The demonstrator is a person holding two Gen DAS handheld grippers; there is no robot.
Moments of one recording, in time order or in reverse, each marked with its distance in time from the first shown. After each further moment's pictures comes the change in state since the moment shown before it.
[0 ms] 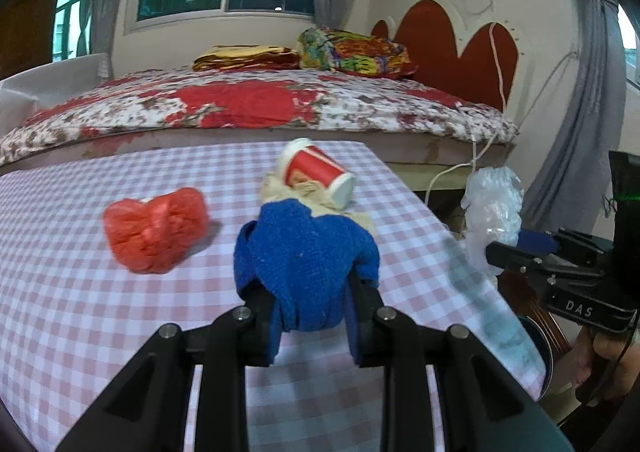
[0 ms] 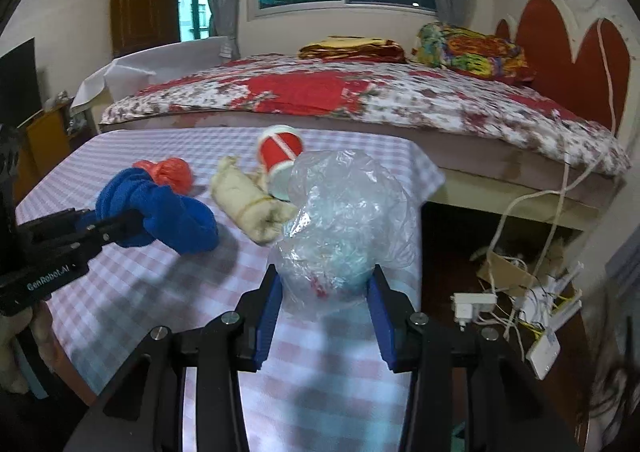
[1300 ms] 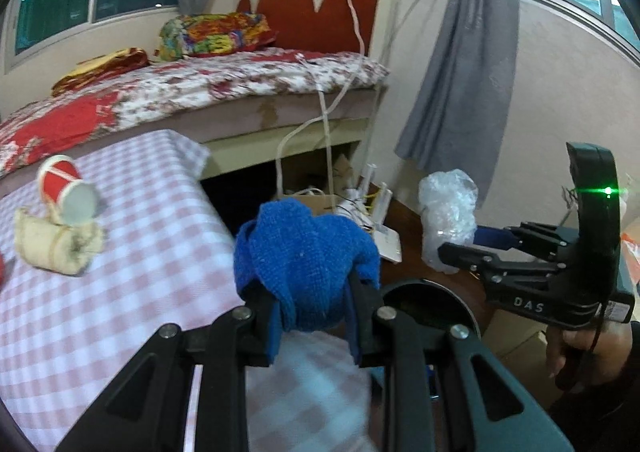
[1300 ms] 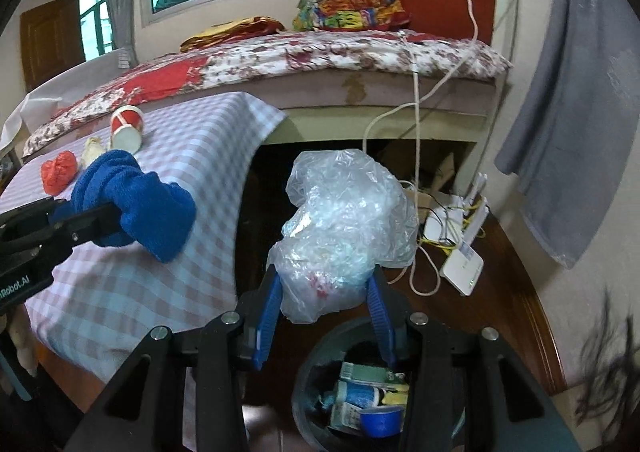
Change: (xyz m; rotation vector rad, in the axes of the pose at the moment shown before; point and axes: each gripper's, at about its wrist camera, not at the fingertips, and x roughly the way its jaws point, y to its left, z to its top) left arm 0.027 -0.201 -0.023 0.229 0.091 -0.328; right arm -0.080 -0.157 -0.108 0.228 0.081 -0.263
